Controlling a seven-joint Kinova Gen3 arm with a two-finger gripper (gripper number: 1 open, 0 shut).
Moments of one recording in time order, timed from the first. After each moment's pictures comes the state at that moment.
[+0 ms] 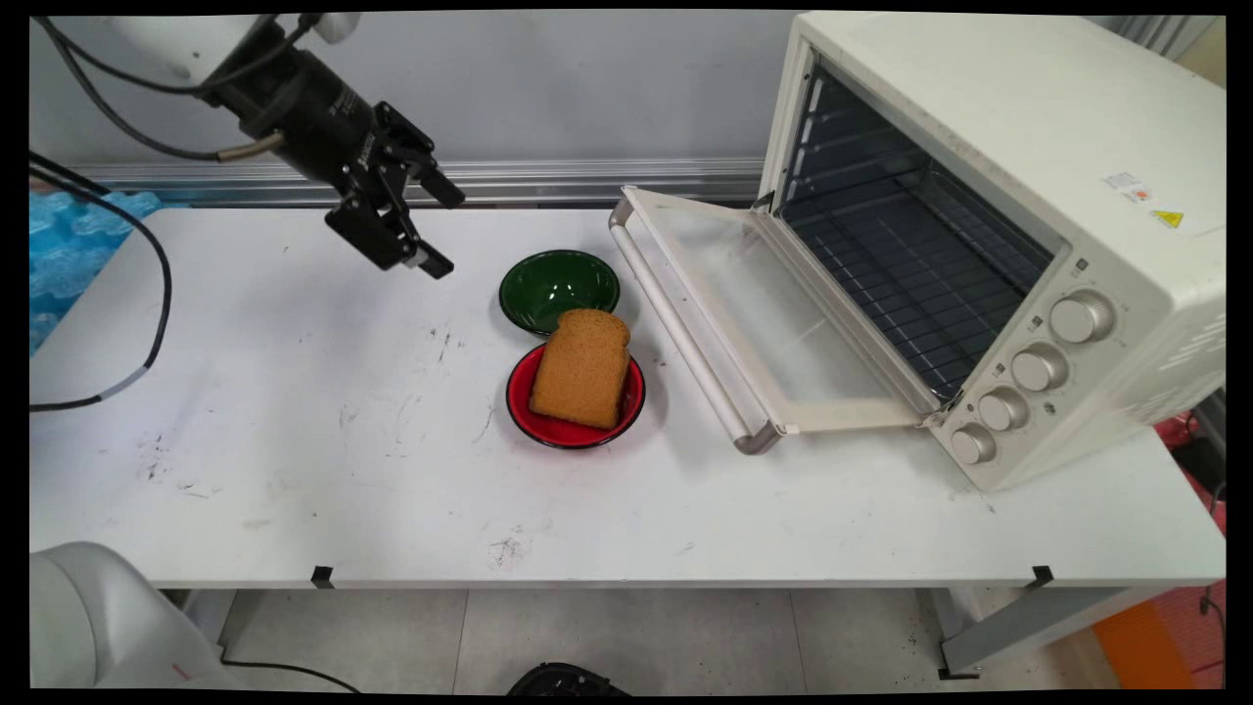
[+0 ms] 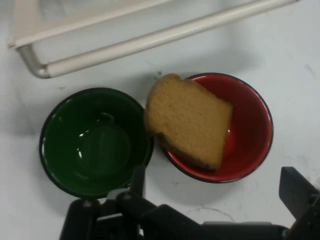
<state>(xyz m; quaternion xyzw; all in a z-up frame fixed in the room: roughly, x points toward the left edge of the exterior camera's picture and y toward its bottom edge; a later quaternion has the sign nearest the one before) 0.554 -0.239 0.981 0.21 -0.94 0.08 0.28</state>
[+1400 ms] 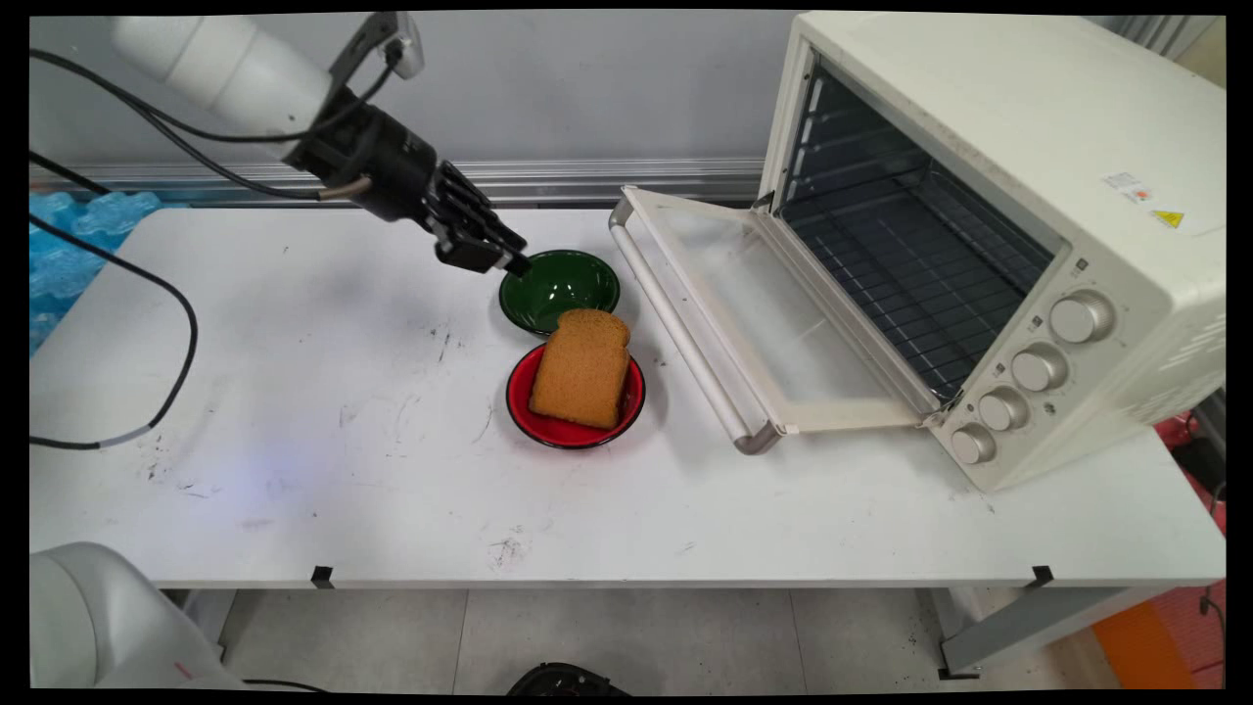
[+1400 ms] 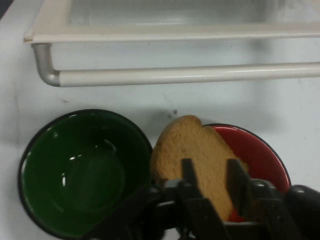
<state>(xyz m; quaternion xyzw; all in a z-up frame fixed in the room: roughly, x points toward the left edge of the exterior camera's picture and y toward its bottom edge) 0.535 -0.254 0.921 0.32 -0.88 0.08 0.34</state>
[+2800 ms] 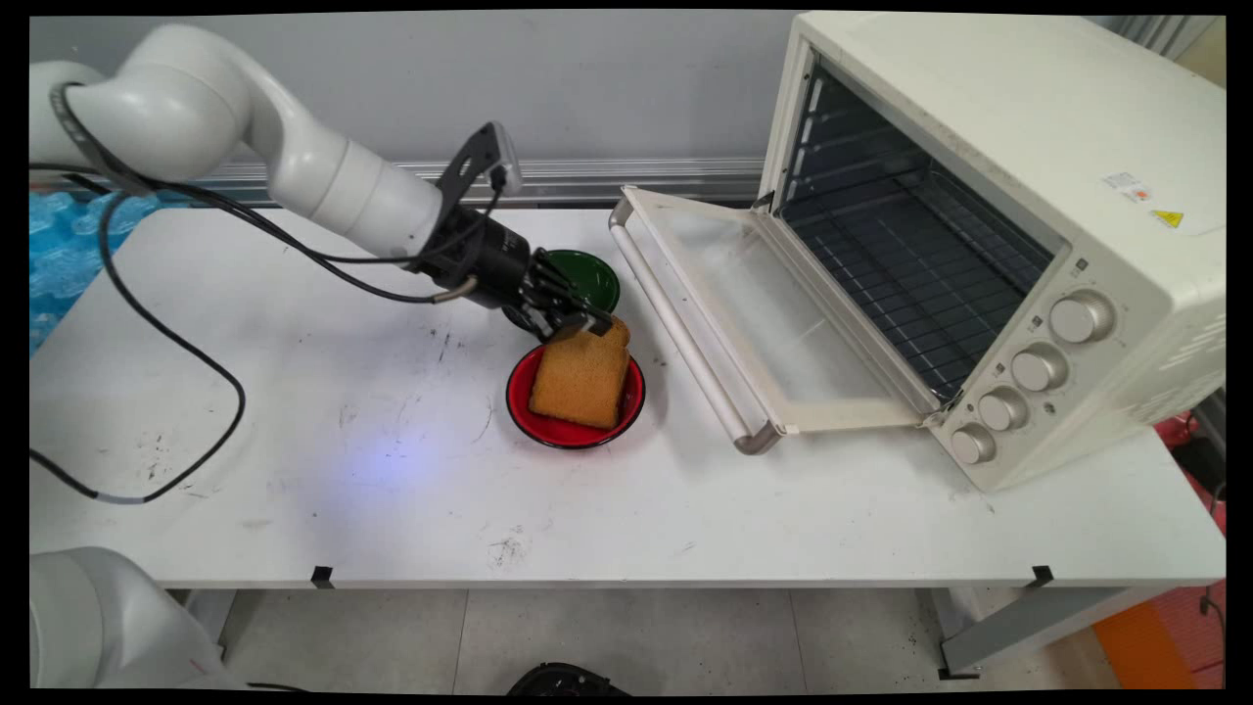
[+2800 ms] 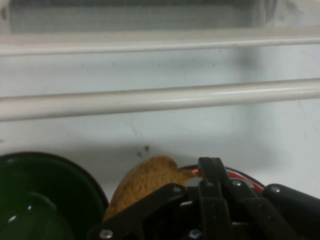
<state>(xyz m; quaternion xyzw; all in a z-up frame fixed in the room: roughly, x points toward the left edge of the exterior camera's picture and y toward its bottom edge) 0.473 -0.265 0.825 0.30 -0.87 0.07 0.39</state>
